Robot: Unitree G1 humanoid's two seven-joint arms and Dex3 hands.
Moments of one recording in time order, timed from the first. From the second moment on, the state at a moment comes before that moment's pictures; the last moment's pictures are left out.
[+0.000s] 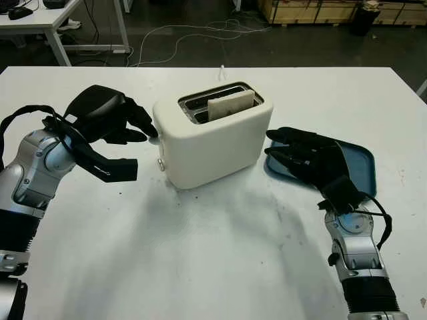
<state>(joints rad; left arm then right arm) -0.53 0.72 -0.13 0.17 0.55 -0.38 -0.24 -0.17 -0.23 -0.05 0.15 -0.01 -0.27 0.16</state>
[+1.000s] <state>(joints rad) -0.47 0.56 -0.24 0.41 0.56 -0.35 -0.04 -0.17 -0.23 -0.05 0.15 0.00 -0.27 0.18</state>
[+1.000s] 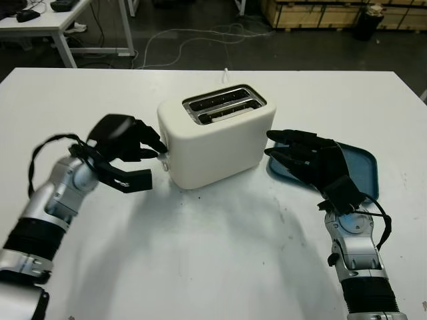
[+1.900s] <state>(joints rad) -0.45 0.51 -0.26 0.46 0.55 -0.30 0.07 -0.17 -0.22 -0.05 0.16 -0.01 -0.27 0.18</state>
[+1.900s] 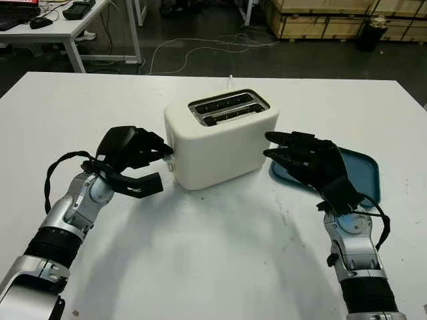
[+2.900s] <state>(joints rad) -0.32 0.26 -0.27 0.64 0.41 -0.30 0.46 -0.17 -0.23 -0.06 0.18 -0.01 -0.27 0.21</state>
